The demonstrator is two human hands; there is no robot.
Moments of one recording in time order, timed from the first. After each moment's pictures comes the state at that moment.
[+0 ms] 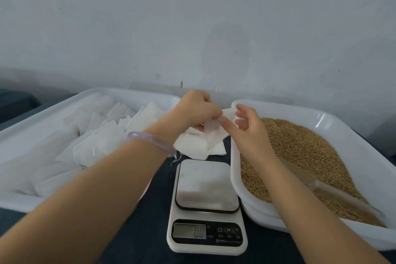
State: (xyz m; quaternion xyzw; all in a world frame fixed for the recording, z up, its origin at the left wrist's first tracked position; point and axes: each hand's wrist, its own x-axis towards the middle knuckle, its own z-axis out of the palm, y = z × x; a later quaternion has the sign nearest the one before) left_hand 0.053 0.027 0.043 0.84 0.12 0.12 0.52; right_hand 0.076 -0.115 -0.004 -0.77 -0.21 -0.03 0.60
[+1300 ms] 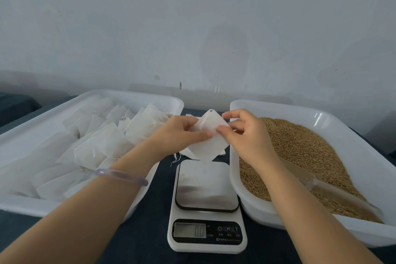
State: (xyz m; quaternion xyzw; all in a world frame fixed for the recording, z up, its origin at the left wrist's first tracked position) left_hand 0.002 0.044 0.007 0.82 0.03 0.08 0.56; right_hand 0.069 -0.120 -0.002 -0.78 -0.29 -0.08 0.55
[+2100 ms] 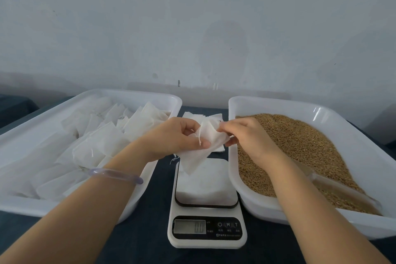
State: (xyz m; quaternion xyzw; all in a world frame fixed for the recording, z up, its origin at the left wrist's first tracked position) left_hand -0.002 0.050 0.005 0.84 0.02 0.00 0.54; right_hand 0.066 -0.126 0.008 -0.74 -0.30 0.11 0.59
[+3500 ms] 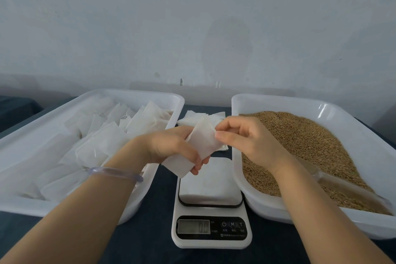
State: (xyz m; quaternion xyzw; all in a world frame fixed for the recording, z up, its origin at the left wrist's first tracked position) left_hand -0.012 0.048 0.016 0.79 -0.08 -0.18 0.58; right_hand 0.054 -0.134 0.011 -0.70 -0.44 0.09 0.55
